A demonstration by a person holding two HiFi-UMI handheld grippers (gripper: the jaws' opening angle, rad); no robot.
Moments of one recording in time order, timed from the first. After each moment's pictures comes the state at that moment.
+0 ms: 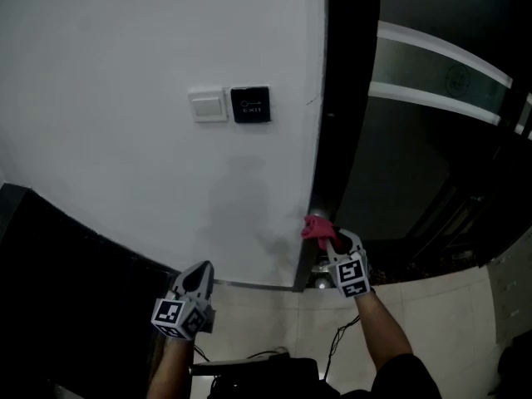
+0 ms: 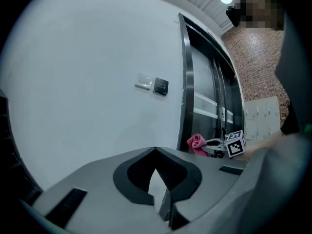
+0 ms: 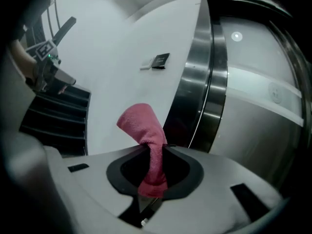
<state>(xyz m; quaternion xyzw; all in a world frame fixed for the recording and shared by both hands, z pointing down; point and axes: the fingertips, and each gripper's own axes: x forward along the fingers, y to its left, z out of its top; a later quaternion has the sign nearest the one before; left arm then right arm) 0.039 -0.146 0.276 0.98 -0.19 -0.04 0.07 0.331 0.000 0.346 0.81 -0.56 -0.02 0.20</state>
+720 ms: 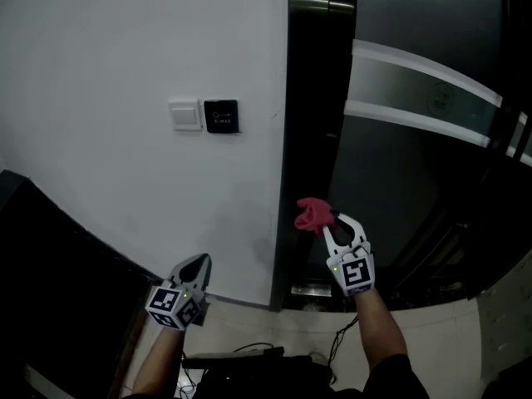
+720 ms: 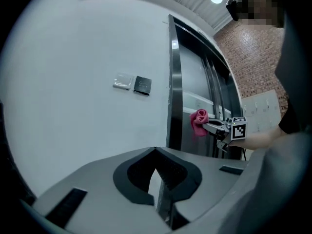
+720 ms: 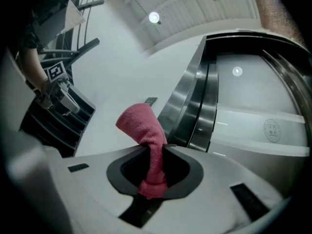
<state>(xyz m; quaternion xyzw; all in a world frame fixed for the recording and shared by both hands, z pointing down) 0.122 -0.081 0.262 0.98 -0.19 -0.07 0.03 0.378 0.058 0.219 0.76 -0.59 -0.23 0.16</state>
